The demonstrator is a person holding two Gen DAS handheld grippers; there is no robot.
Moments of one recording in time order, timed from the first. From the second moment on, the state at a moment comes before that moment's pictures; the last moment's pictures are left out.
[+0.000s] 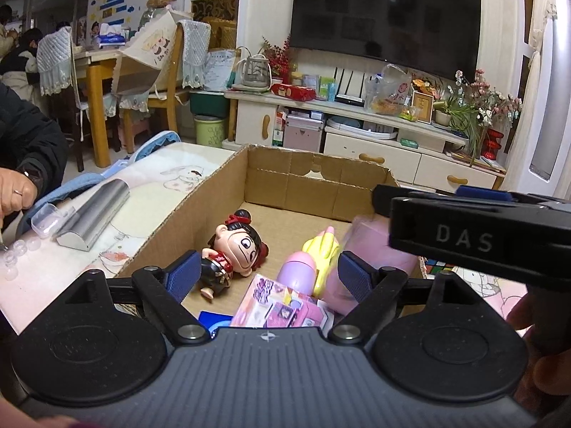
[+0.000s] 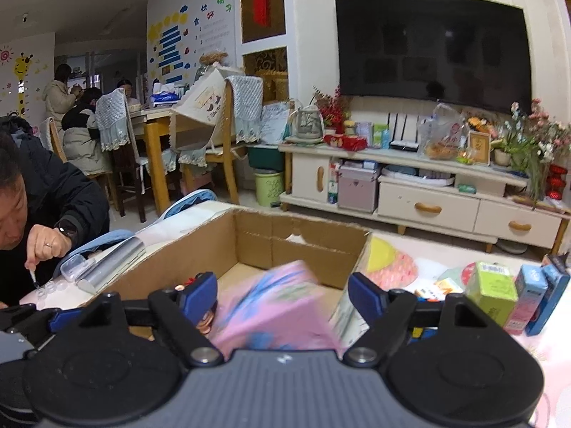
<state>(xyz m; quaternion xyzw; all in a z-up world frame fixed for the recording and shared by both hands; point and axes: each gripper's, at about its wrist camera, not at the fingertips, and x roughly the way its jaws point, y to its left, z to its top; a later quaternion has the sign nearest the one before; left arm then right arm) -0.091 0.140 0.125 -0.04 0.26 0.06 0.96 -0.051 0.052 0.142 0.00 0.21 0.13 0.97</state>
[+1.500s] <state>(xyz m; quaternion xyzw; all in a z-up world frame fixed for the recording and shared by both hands) -0.107 0.115 0.125 0.02 0.23 0.04 0.97 -0.099 -0.052 0.115 0.07 0.19 0.01 0.98</state>
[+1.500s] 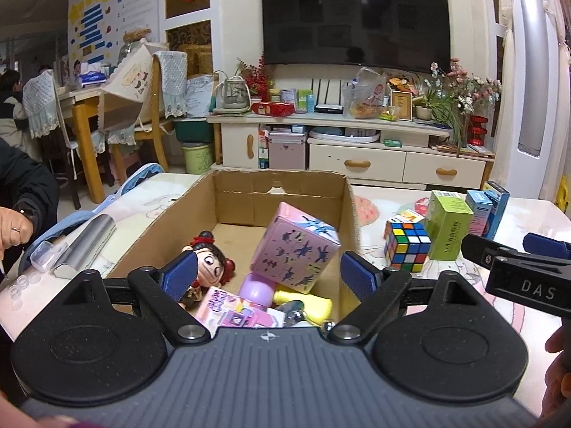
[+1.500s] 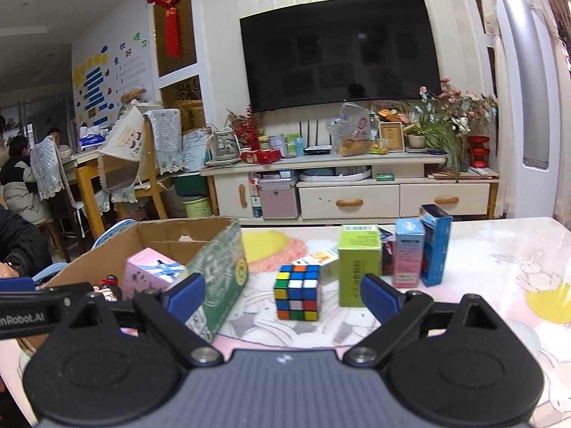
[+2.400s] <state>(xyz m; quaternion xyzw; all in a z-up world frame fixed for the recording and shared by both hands) -0.119 0.094 0.117 0.07 0.25 -0.01 0.97 -0.102 -0.094 0.088 0.09 0.23 0.01 0.97</state>
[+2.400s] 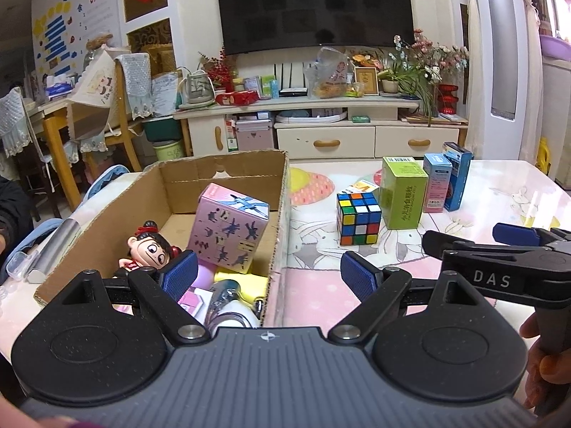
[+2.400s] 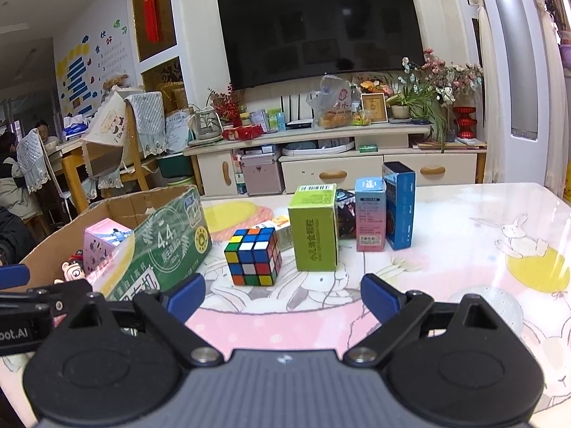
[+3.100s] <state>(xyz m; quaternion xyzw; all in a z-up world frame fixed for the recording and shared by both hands) -0.121 0.092 0.114 0.08 0.26 -0.02 0.96 -0.096 -0.107 0.084 0.10 0.24 0.01 0.97</state>
